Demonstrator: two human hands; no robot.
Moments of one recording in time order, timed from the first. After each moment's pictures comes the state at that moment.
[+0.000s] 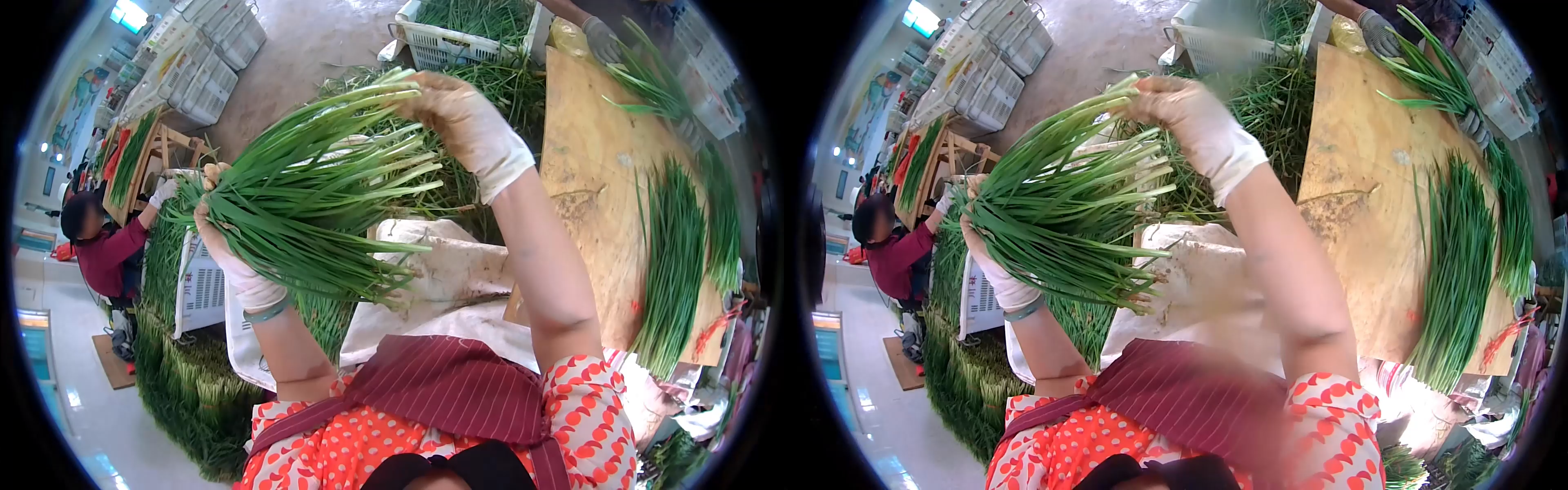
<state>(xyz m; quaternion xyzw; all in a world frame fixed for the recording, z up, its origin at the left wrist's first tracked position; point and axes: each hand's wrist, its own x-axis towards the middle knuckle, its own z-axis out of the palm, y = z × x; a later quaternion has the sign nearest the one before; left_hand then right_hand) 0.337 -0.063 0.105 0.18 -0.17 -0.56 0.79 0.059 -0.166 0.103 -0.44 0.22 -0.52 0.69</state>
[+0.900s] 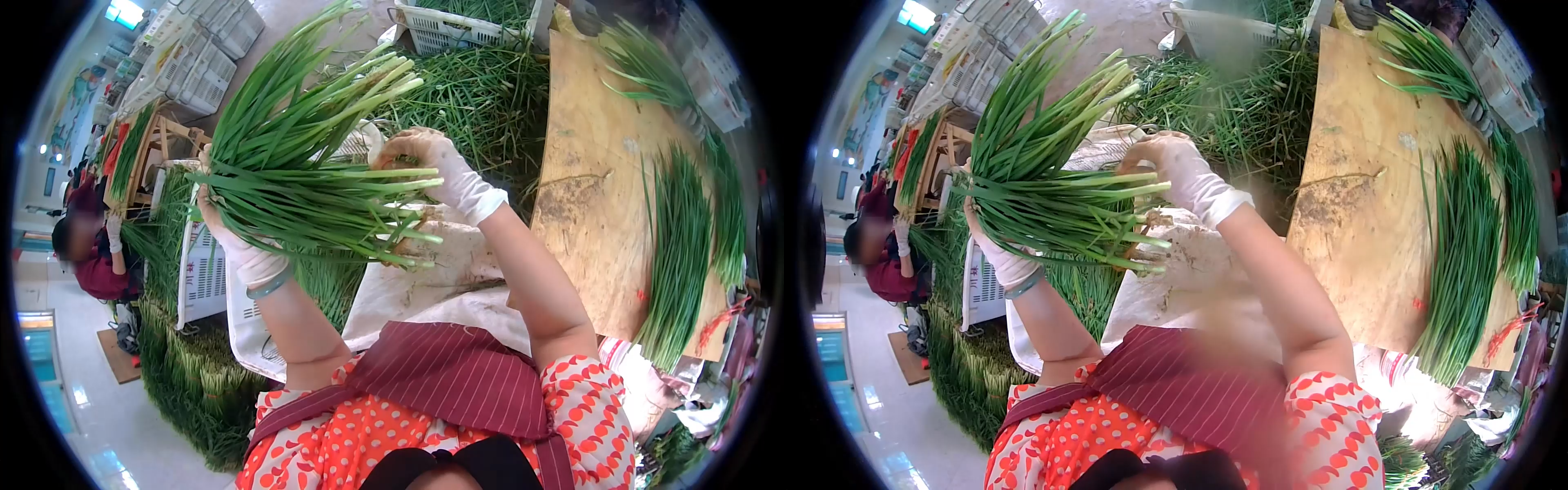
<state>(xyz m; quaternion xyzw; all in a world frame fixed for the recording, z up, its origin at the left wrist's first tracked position) 0.341 -0.077 0.090 0.27 -0.27 -0.49 0.78 0.074 -0.134 0.031 -0.82 0.32 -0.37 0.30</state>
